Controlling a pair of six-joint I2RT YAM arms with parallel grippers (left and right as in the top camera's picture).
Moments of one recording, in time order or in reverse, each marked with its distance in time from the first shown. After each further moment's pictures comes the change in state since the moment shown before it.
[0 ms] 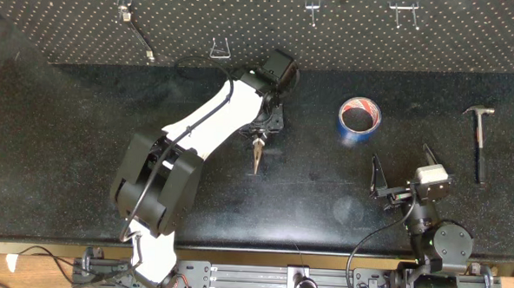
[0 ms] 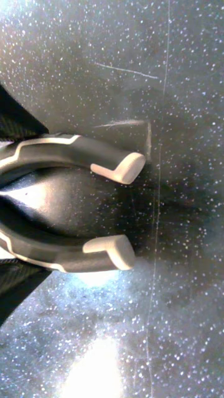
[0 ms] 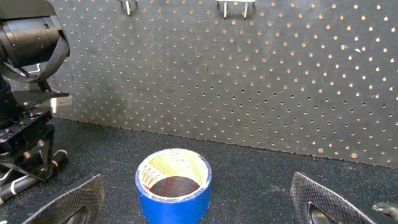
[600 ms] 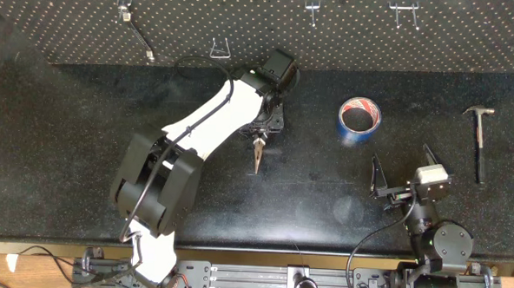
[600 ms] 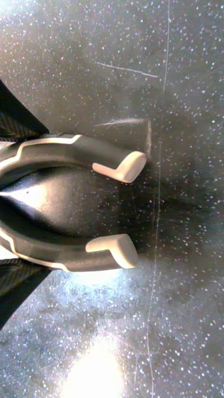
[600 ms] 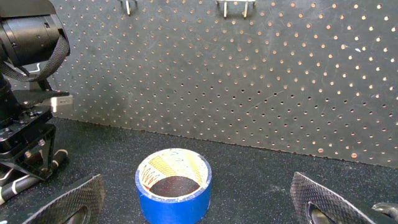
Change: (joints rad) left arm 0.000 -0.002 0.003 -0.005 0.000 0.000; right arm 0.000 0.000 0.000 0.000 0.000 0.000
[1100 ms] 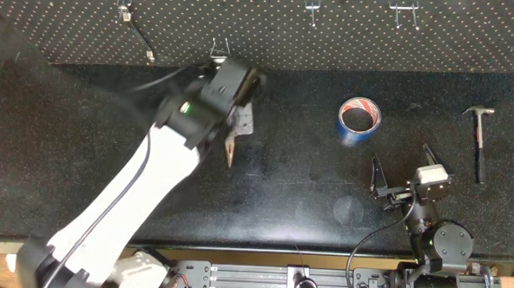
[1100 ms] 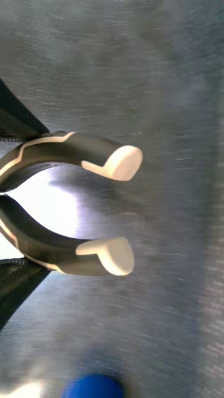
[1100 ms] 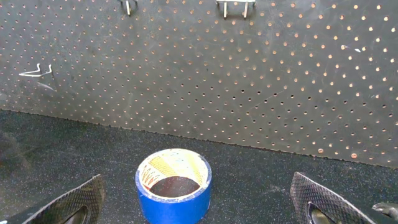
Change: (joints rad) left arm 0.001 -0.580 -0.197 -0.019 -0.204 0.002; right arm 0.000 0.000 0.000 0.000 0.000 0.000
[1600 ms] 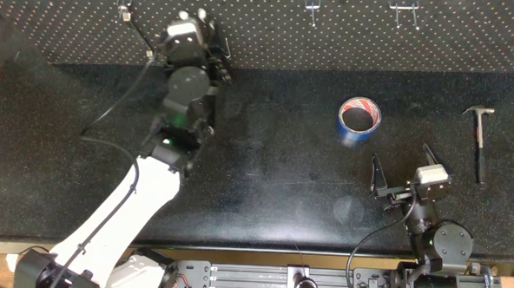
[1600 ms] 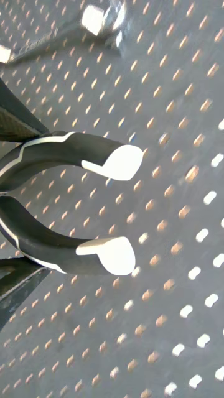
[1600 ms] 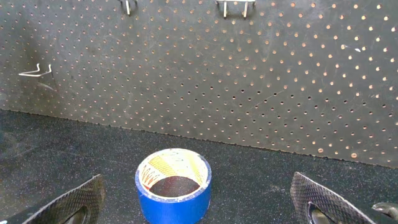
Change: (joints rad) left arm 0.149 -0.109 -0.409 1.270 -0.229 0.321; right arm 0.000 0.000 0.000 0.000 0.000 0.000
